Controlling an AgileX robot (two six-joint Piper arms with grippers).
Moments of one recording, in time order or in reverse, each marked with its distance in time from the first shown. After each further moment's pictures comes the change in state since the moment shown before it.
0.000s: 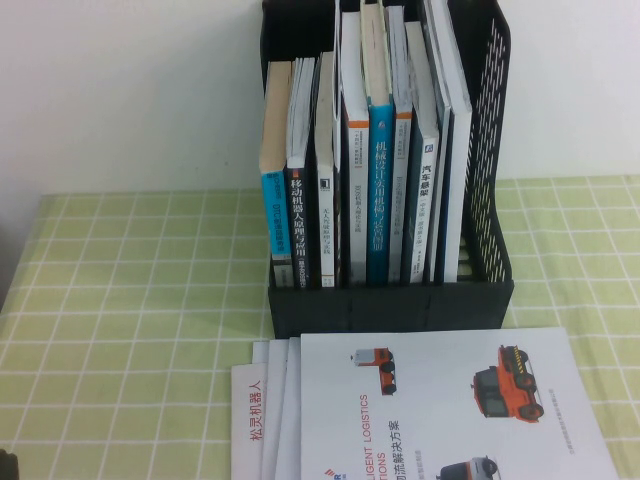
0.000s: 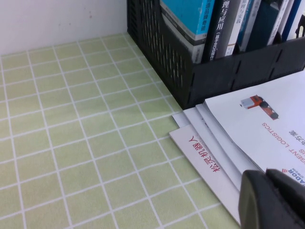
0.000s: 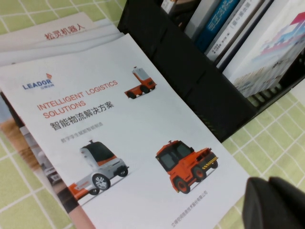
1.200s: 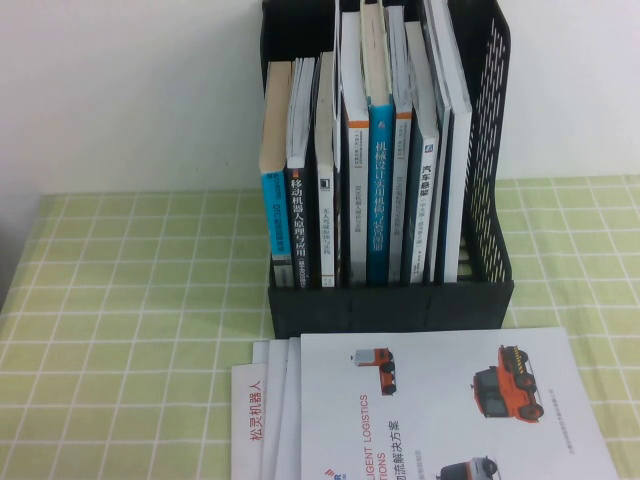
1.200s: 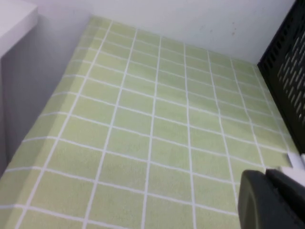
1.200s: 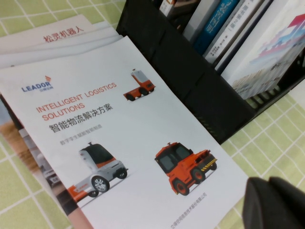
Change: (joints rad) right arm 0.000 -0.002 0.000 -0.004 -0.005 0.005; left arm 0.472 -0.204 0.459 0.063 -0.386 -0.327
